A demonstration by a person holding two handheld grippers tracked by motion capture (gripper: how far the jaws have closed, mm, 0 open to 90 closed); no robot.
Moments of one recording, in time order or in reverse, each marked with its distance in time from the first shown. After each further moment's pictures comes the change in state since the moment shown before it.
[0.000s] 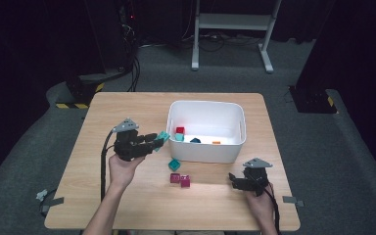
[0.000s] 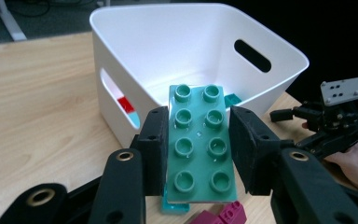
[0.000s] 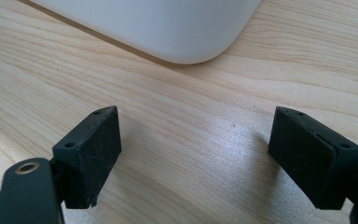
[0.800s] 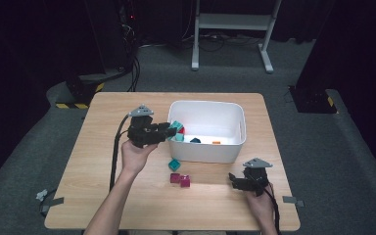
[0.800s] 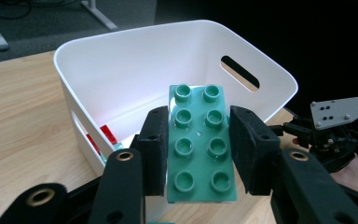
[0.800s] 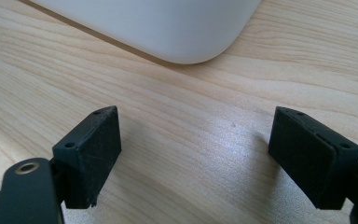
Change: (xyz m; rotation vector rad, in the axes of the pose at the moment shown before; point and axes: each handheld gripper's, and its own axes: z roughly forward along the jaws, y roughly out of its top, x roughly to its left) left arm -0.010 0.036 0.036 0.034 -0.038 0.022; right arm 0.000 0.000 0.000 0.000 0.000 -0.001
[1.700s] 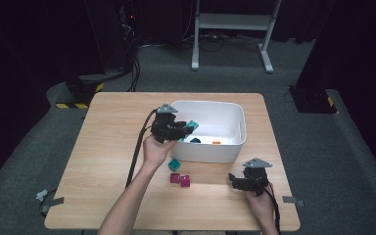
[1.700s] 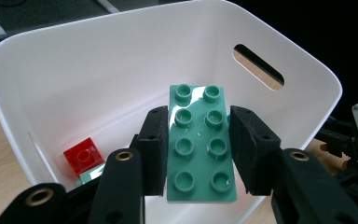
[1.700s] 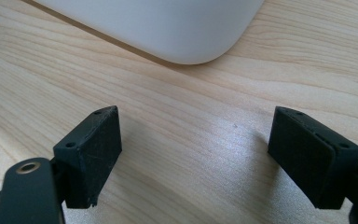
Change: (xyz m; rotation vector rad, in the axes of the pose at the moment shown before) left arm -0.007 0.008 0.064 0.070 0.039 0.020; right arm 0.000 0.000 0.000 -0.002 0.007 -0.002
